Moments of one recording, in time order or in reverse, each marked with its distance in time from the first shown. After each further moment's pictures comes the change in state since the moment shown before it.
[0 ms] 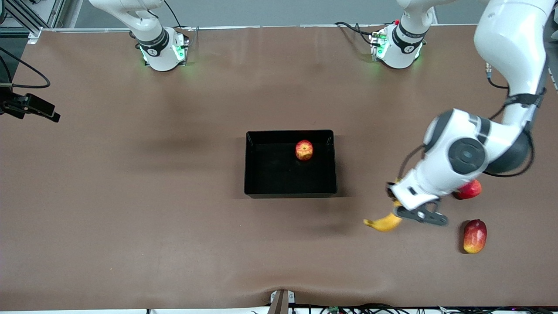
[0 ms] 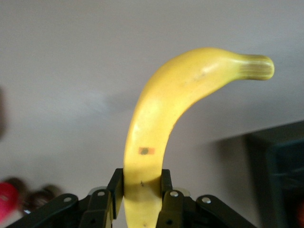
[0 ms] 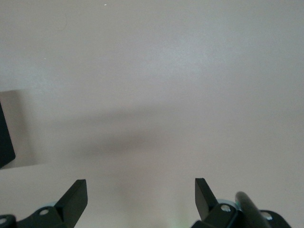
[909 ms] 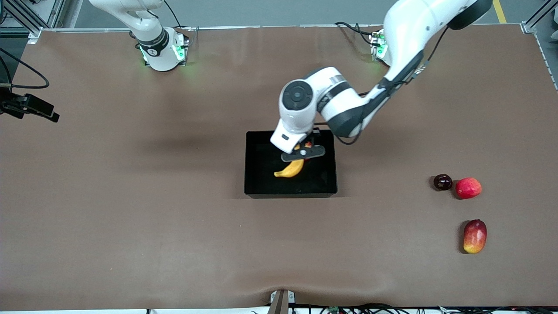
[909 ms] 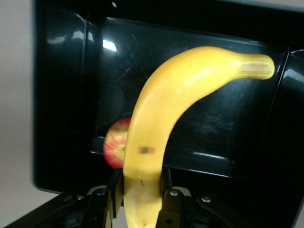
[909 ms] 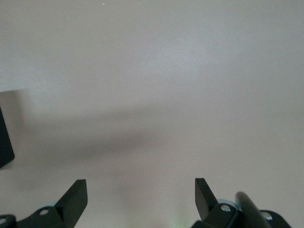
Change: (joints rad) left arm -0.445 0.100 -0.042 -0.040 0.027 0.007 -0.892; right arm -0.007 0.000 0.003 -0.003 0.000 0.000 0.000
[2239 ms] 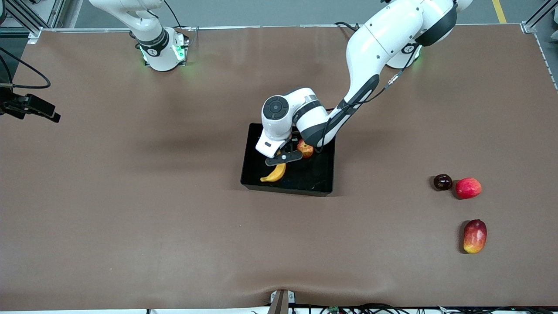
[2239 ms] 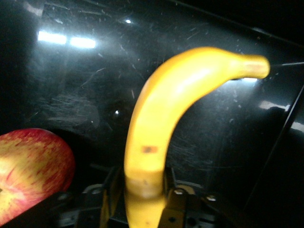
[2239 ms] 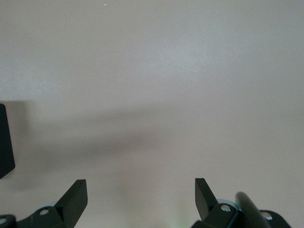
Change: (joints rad) left arm -0.219 0.151 0.219 0.019 0.008 0.263 -0.086; right arm 0.000 0.000 0.004 0.000 0.000 0.003 0.000
